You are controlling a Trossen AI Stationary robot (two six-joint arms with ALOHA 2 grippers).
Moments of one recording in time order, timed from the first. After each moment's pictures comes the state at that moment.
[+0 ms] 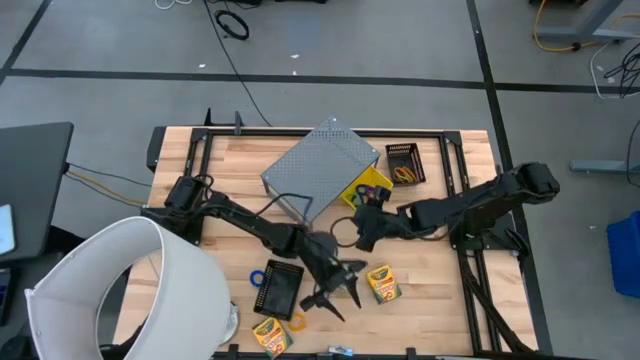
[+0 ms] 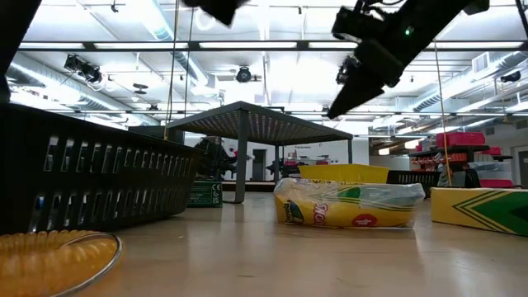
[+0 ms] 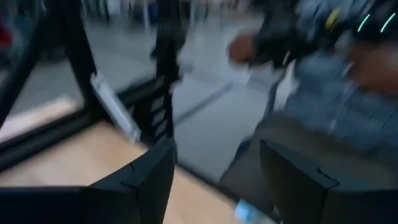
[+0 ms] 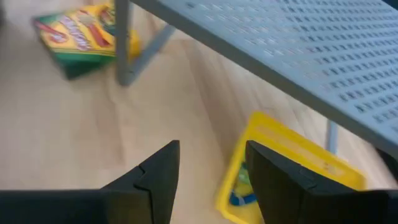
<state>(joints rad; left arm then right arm) -0.29 2.02 1.37 0.46 0.59 0.18 0.23 1.47 0.90 -0.34 0.58 0.22</state>
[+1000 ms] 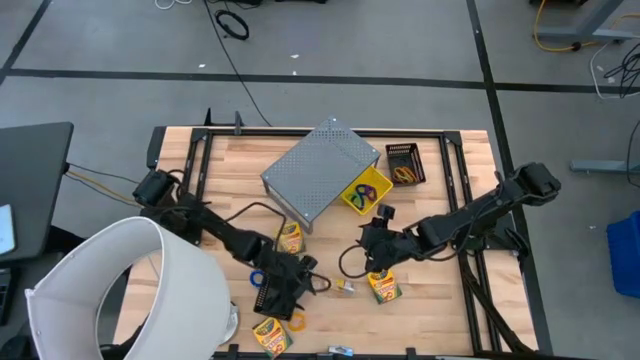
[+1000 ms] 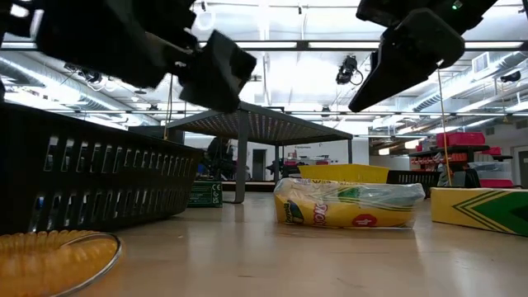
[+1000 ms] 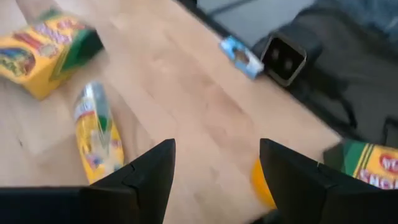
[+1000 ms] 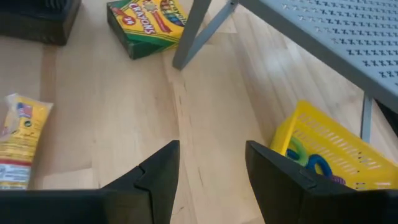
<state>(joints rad) -0.44 1.79 0.93 0.22 0.15 0.15 0.42 1.47 0.90 -0.39 0.62 0.32</state>
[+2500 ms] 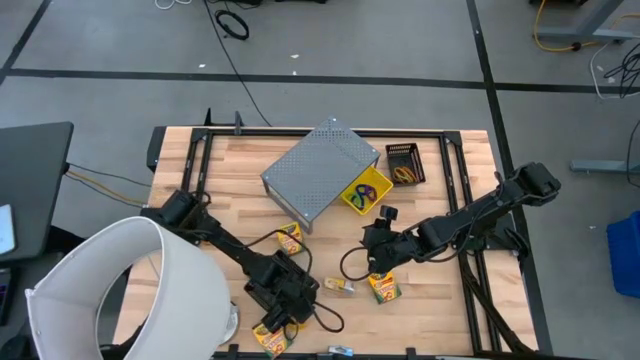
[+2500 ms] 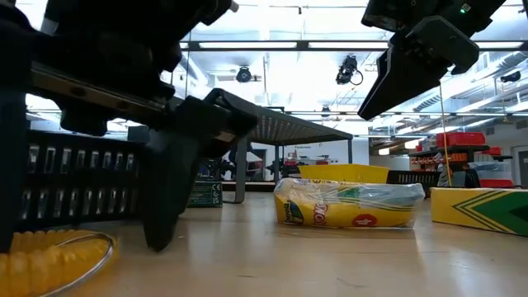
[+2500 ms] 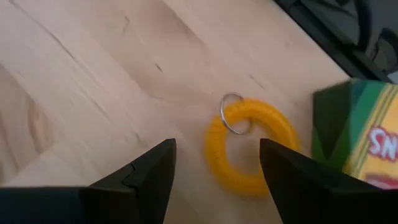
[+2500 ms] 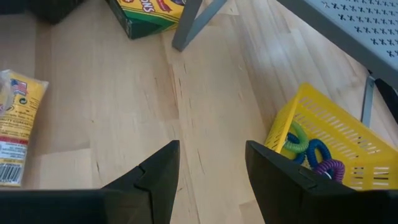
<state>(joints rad) -0.53 2.05 1.23 -0.21 0.16 0.17 0.43 1.47 0.90 -0.46 0.61 0.35</state>
